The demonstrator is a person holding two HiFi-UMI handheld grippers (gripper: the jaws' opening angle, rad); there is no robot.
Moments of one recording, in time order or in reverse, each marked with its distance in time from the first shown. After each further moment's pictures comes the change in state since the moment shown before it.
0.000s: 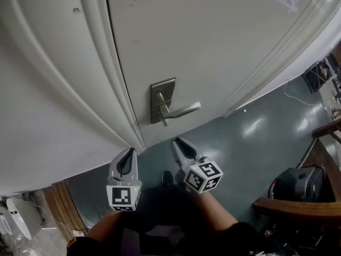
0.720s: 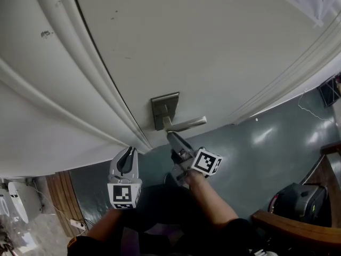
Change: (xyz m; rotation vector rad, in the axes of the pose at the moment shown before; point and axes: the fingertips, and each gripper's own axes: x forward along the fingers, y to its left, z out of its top) left arm 0.033 0.013 -0.006 -0.001 0.069 0.124; right arm 0.073 -0.026 0.003 0.618 0.062 0.310
